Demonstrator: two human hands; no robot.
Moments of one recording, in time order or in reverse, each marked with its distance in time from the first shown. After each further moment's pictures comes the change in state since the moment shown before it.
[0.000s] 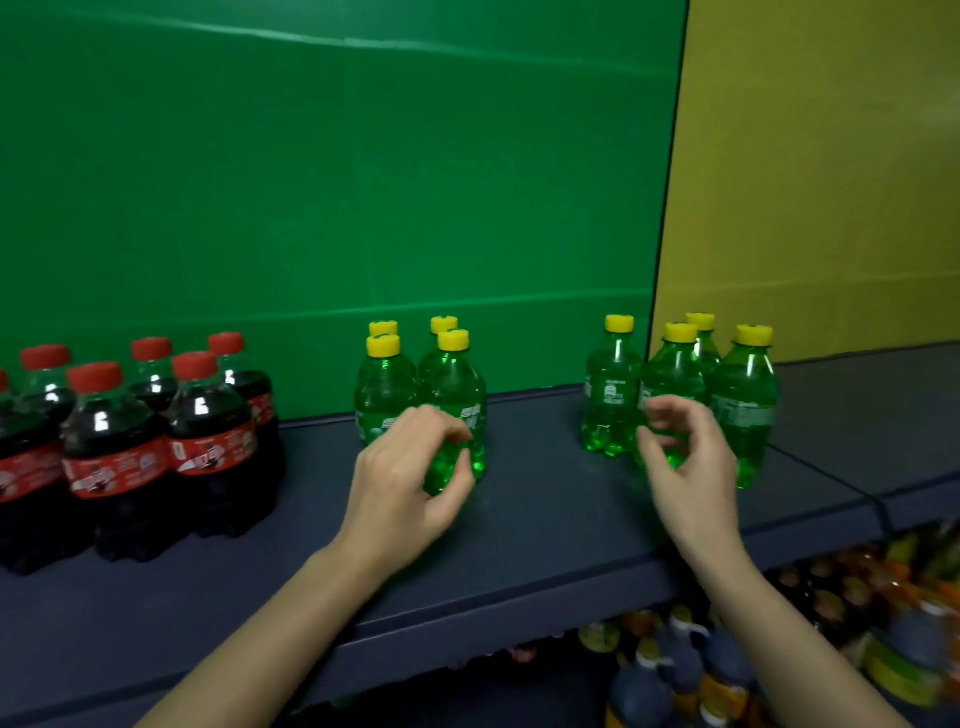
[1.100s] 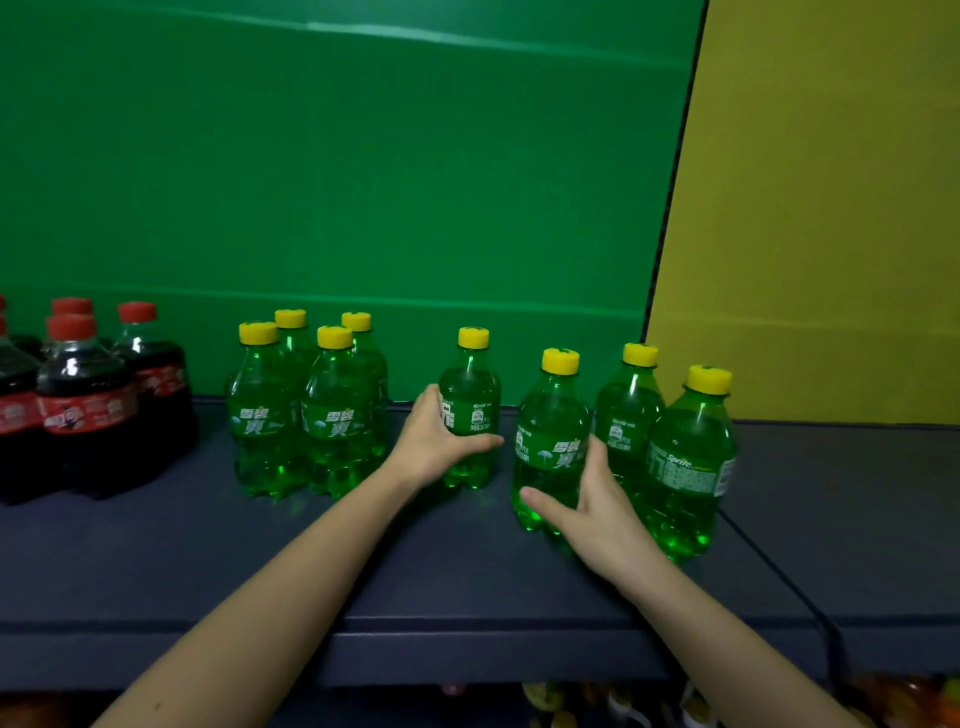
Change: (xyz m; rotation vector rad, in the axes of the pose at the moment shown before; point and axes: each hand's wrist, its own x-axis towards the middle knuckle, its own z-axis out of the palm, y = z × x) left_hand 0.069 0.002 0.166 -0.367 -0.156 -0.950; right_hand 0.062 0.066 -0.034 0.020 -0.752 0.147
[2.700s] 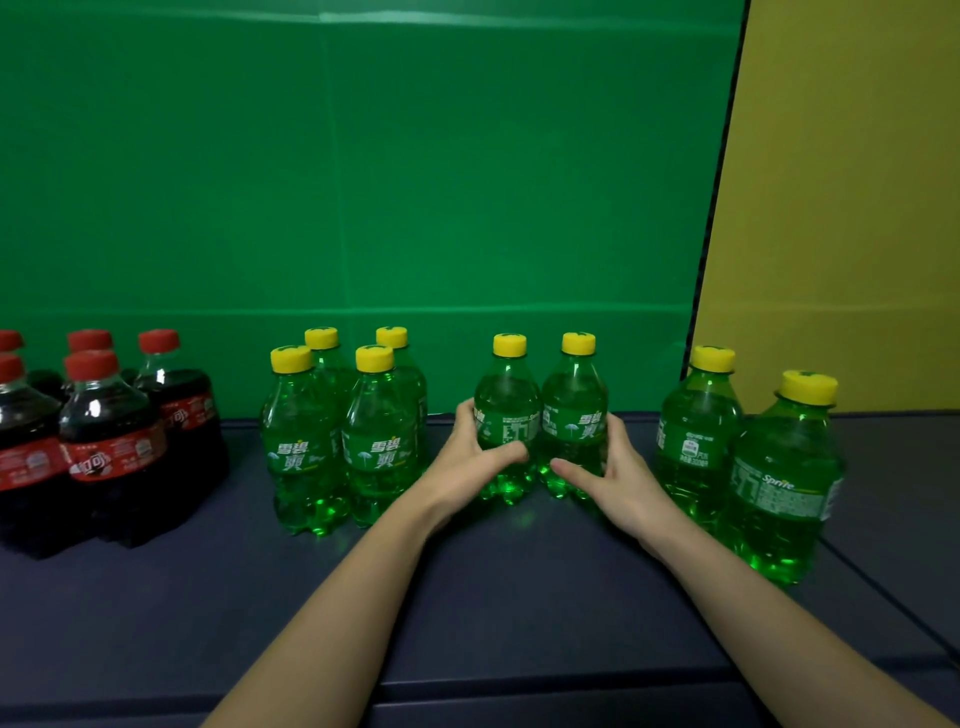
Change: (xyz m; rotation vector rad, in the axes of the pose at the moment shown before) left_hand 0.005 -0.010 -0.017 -0.118 -0.201 -0.065; right_hand 0.076 0.025 0.029 0.104 0.013 0.079
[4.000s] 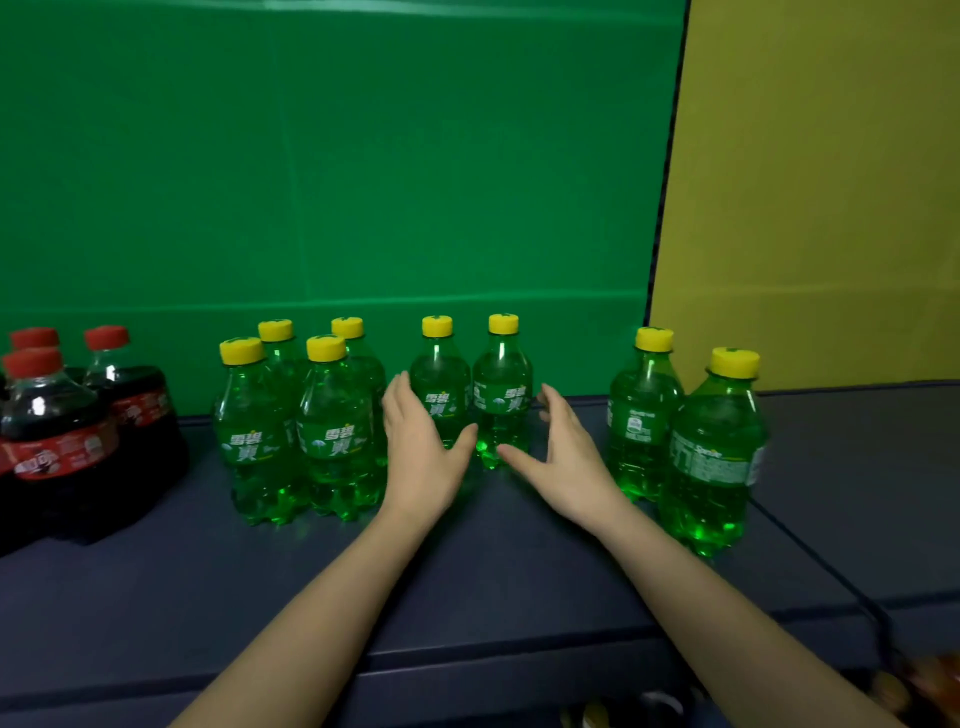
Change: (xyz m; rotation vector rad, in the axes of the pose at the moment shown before) left_hand -0.019 0.011 0.020 0.459 0.475 0.217; right_hand -0.014 -0.018 0.006 -0.173 0.084 -0.170
